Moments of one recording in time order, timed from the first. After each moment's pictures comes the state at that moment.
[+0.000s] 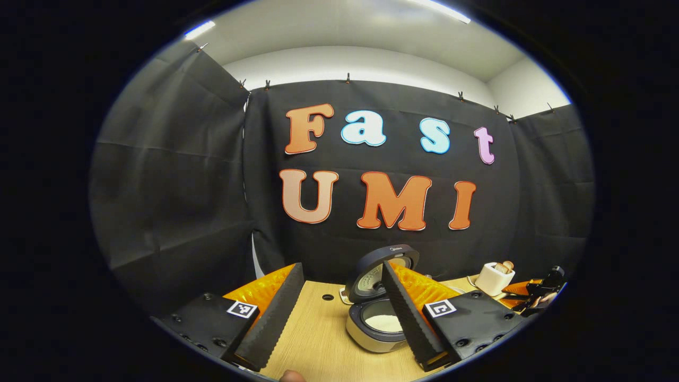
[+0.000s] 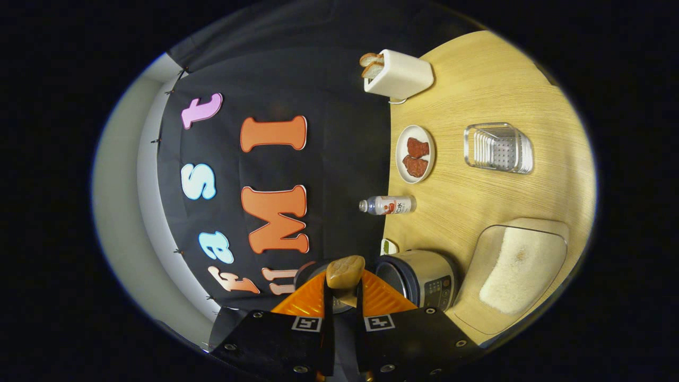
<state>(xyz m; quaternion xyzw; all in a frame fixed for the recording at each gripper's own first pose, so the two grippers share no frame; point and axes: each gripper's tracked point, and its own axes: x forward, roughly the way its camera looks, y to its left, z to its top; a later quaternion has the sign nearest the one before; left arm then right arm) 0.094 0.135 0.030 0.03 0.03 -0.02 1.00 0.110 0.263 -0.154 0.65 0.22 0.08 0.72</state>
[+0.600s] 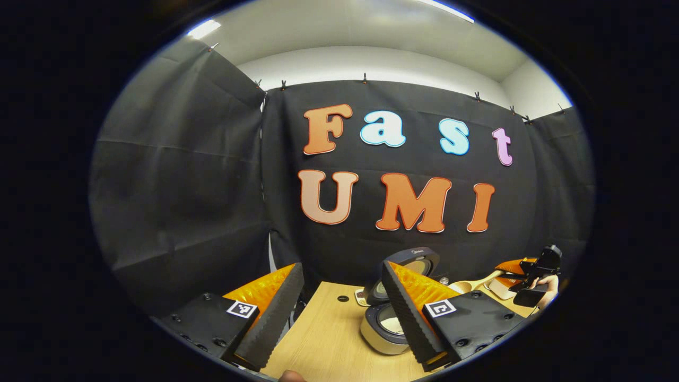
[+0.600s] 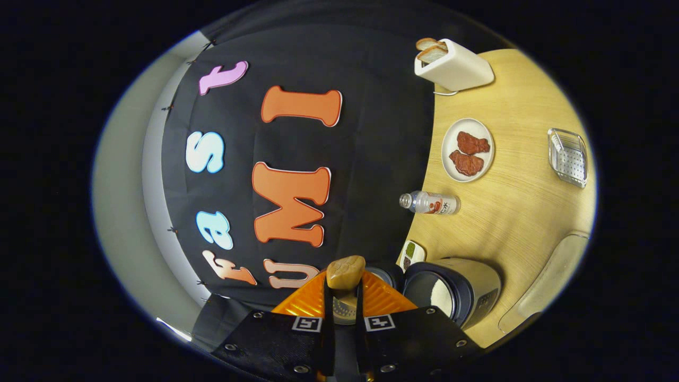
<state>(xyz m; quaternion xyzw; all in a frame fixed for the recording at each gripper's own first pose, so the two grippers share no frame) 0.097 0.175 0.035 0.03 0.03 0.03 1.00 0.197 0.333 -0.105 0.60 0.21 0.13 0.77</state>
